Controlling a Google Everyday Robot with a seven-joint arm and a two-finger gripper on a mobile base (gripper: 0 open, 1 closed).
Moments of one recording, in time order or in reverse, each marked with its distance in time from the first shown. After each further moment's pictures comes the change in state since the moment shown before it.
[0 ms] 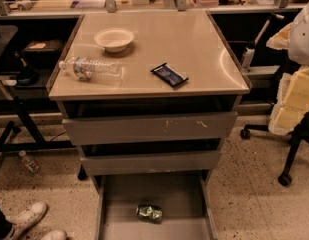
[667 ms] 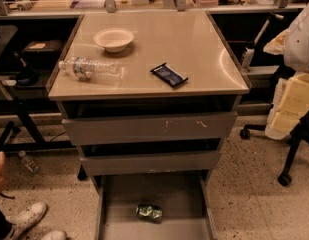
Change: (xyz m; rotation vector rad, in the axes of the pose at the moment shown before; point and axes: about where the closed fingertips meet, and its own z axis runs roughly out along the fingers) arm -0.001 0.004 0.010 -0.010 0.004 0.001
